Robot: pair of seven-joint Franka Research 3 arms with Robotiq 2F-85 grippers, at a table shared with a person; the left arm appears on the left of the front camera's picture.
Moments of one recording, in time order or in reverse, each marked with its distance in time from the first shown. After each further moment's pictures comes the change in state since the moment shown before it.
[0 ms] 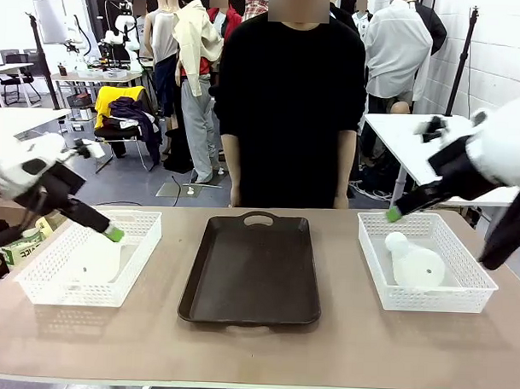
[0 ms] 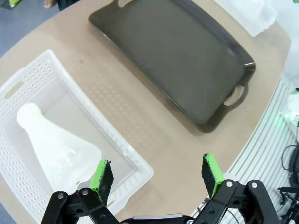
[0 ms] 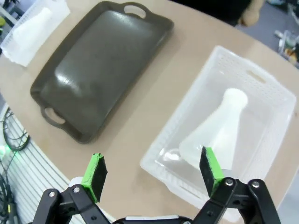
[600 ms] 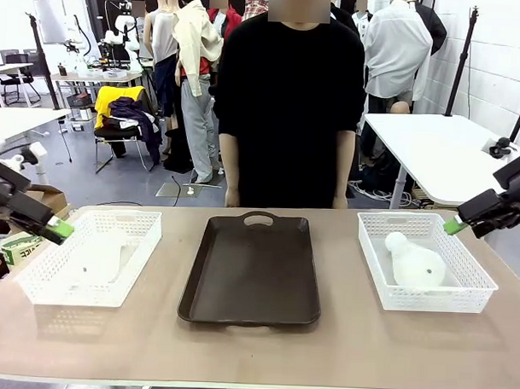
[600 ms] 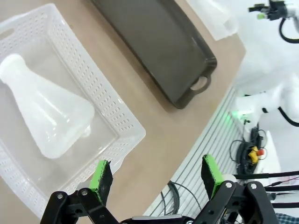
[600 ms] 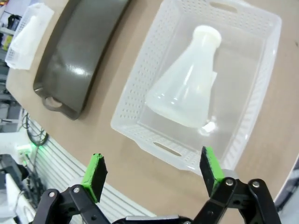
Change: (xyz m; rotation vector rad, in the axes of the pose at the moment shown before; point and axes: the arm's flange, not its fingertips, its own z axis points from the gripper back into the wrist) left arm -0.047 0.087 0.035 -0.319 0.021 0.215; right arm -0.045 -0.096 0.010 0.114 0.134 -0.277
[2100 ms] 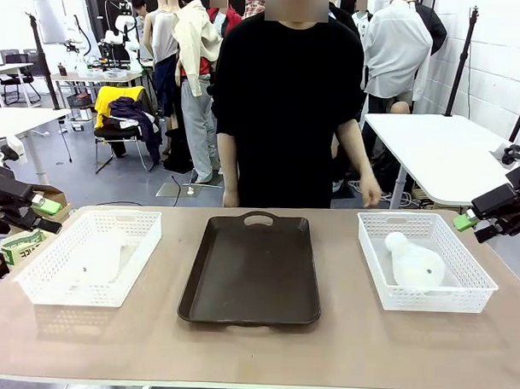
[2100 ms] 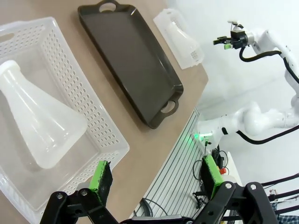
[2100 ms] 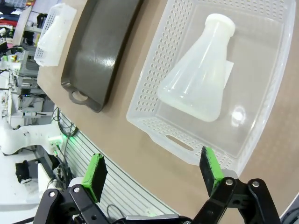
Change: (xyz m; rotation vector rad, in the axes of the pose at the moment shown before) left arm 0.001 0.037 0.020 -0.211 -0.122 0.110; right arm 0.002 -0.037 0.000 0.195 0.042 -0.081
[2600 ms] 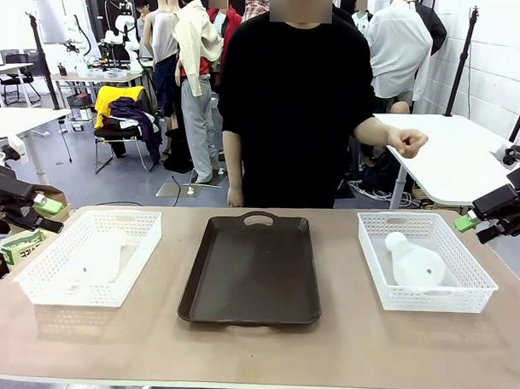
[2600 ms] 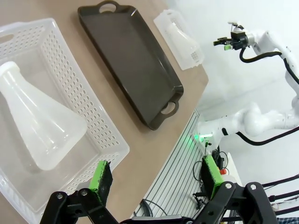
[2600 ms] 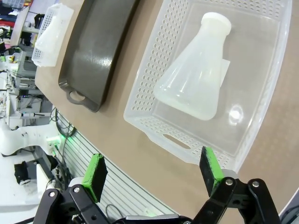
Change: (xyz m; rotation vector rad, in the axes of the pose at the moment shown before) left arm 0.001 0.000 -0.002 0.001 -0.001 0.002; right arm -0.001 -0.001 0.002 -0.013 0.001 -0.004
